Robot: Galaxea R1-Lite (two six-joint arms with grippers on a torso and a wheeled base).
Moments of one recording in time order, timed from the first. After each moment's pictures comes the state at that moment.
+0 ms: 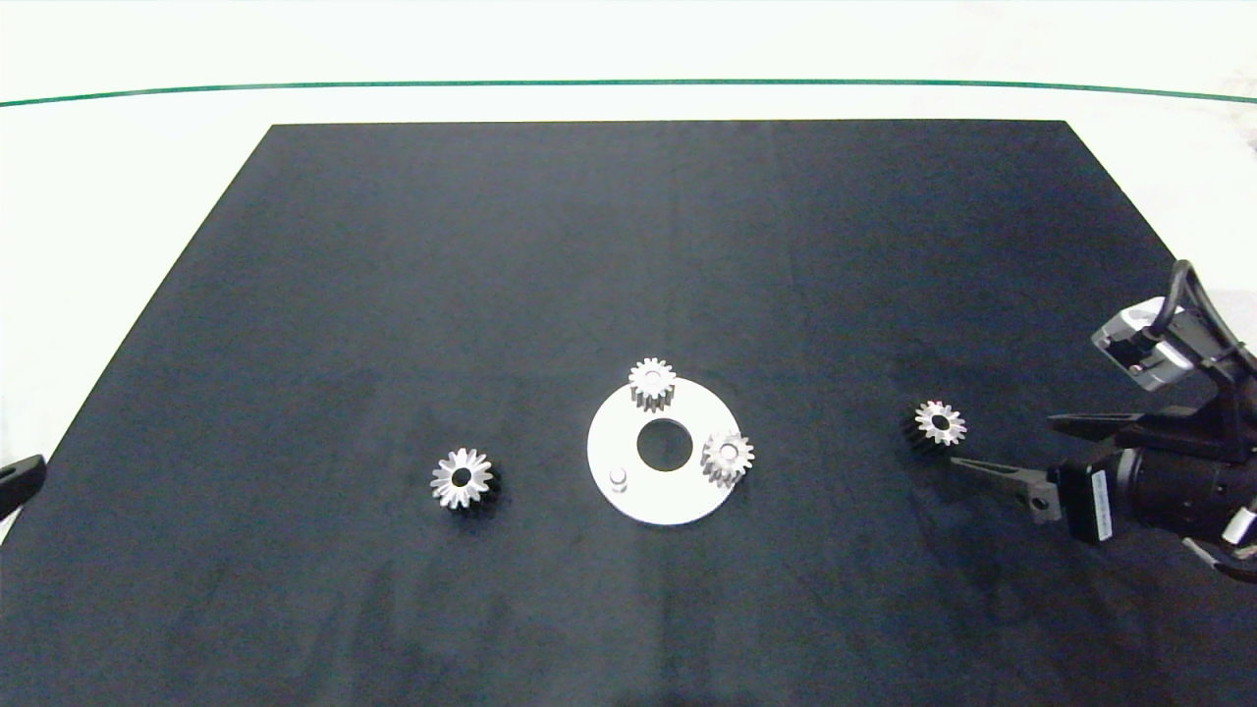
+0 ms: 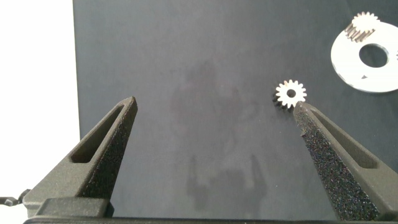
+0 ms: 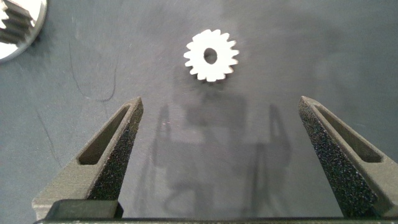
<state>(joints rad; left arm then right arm) -0.33 0.70 -0.87 0.31 0.21 0.19 0.20 1.32 -0.68 -0.18 0.05 -0.16</state>
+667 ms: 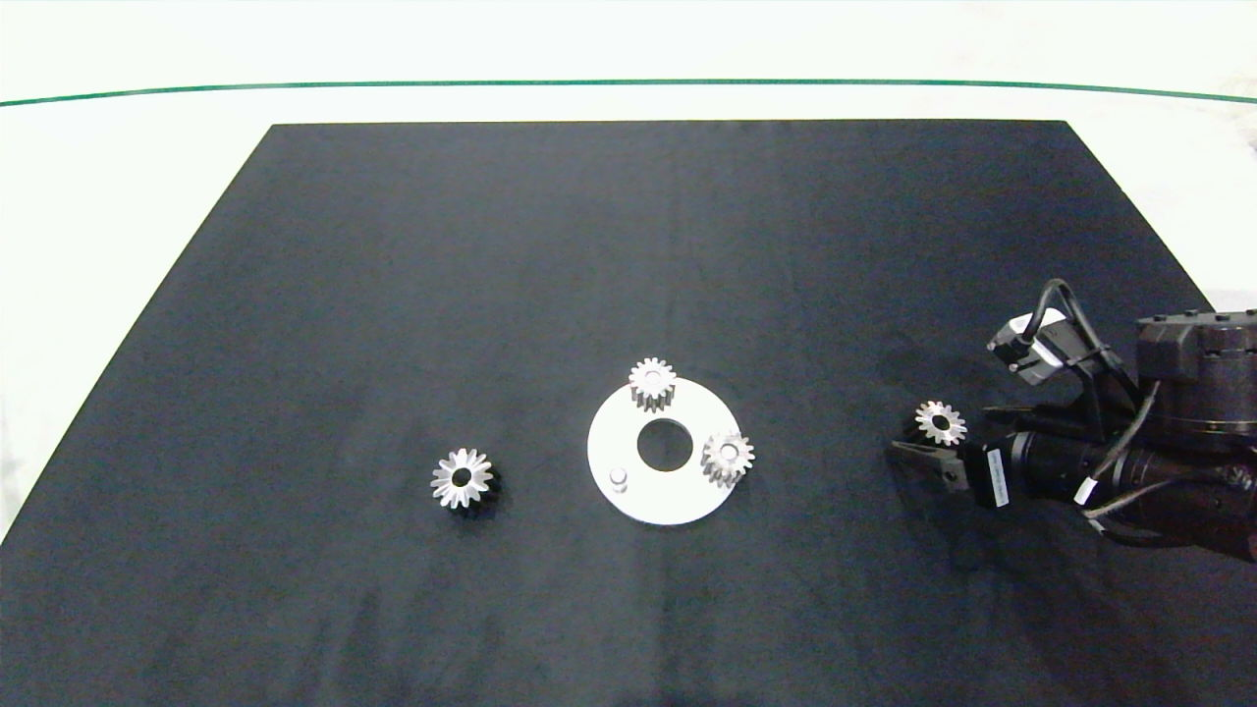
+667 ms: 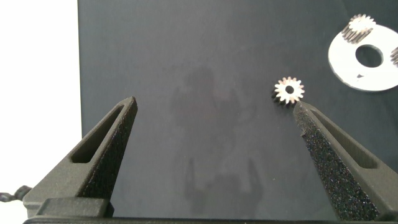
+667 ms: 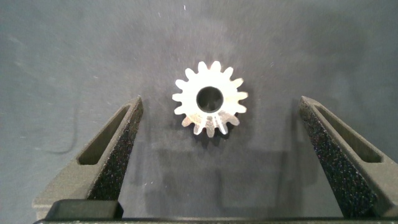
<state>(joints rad) -0.32 0.63 -0.86 0.35 0.21 0.17 0.22 1.55 -0.68 -0.40 0.00 -0.16</state>
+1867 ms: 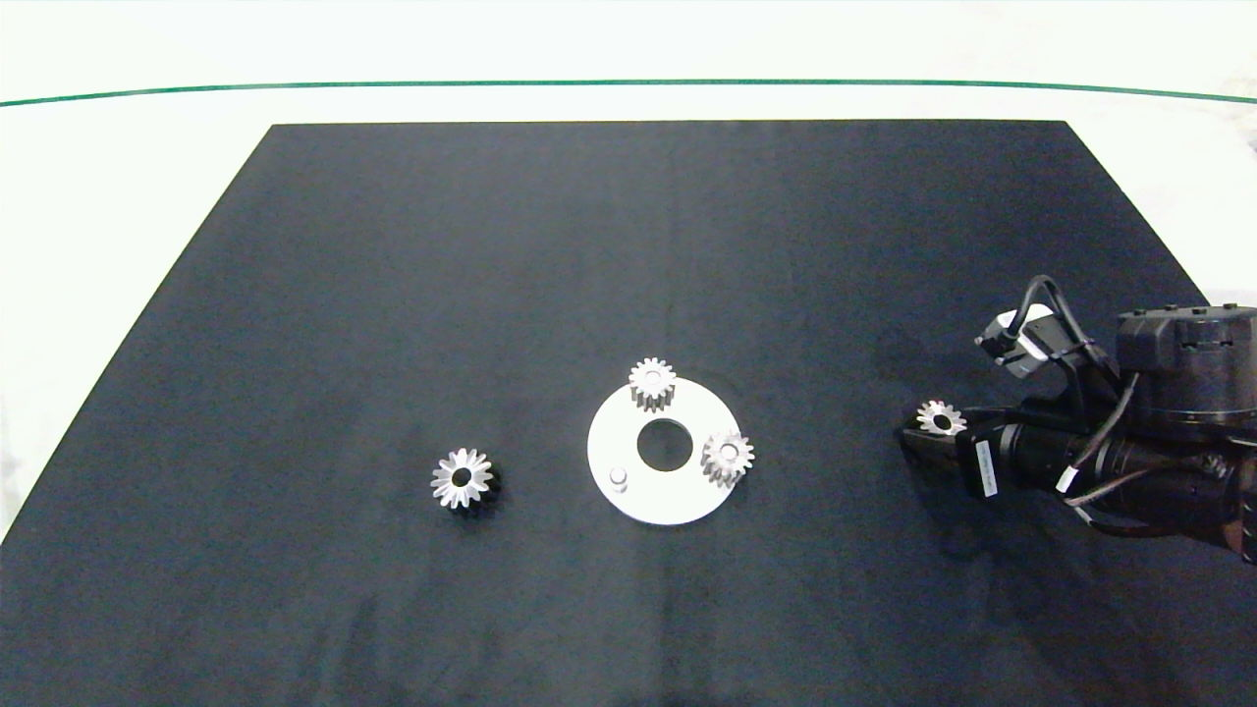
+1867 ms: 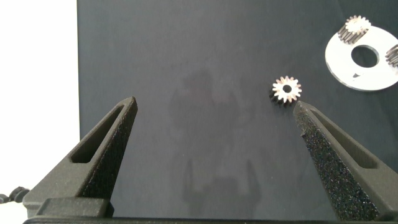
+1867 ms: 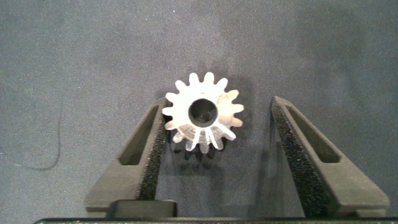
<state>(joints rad) -0.33 0.61 -0.85 0.35 0.21 0.16 0.21 1.59 -0.71 -0.41 -0.03 -0.16</state>
